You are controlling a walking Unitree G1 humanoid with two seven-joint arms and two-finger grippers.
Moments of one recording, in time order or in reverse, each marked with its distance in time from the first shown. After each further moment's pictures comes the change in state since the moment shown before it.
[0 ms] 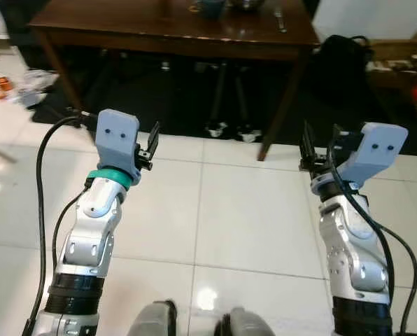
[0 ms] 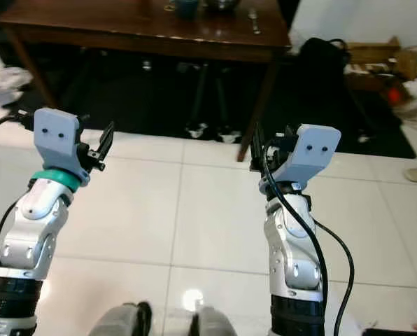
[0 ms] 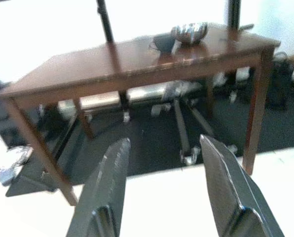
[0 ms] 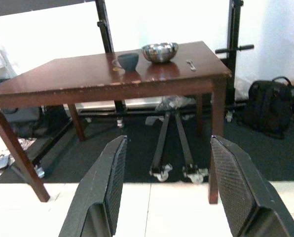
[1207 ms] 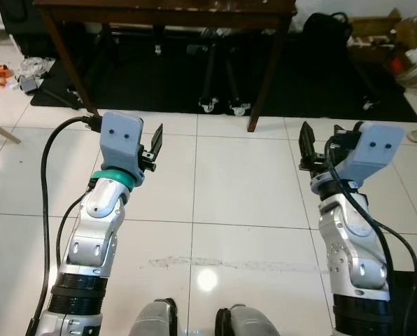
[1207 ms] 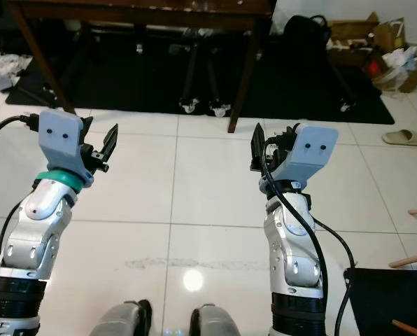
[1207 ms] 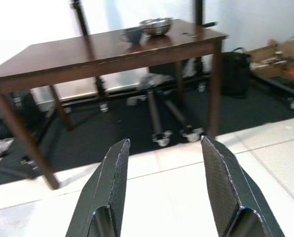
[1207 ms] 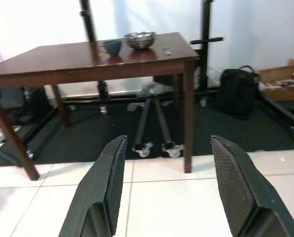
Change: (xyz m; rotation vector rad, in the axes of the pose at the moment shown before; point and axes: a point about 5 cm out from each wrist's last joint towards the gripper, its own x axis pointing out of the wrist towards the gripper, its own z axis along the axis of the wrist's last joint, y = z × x) left arm 0.003 -0.005 0.002 -0.004 0.000 -0.022; right arm 0.002 -0.001 -0.002 -0.020 0.012 -0.011
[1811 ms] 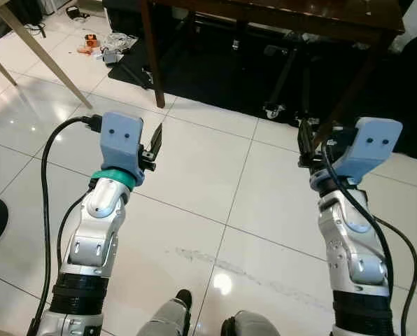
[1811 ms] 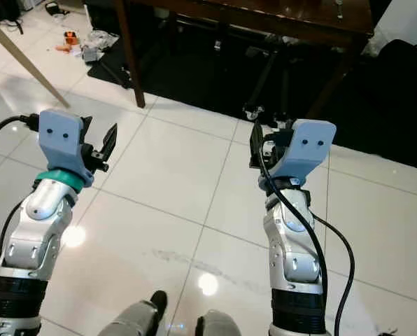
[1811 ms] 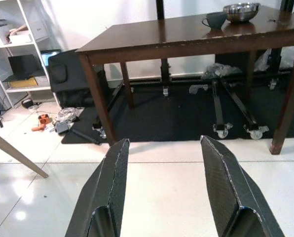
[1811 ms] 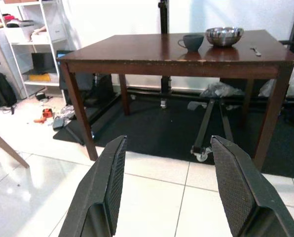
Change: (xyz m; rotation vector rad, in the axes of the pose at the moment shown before) left arm 0.000 -0.001 0.000 0.001 0.002 0.010; right arm 0.003 0.000 0.002 -0.019 -0.005 -0.002
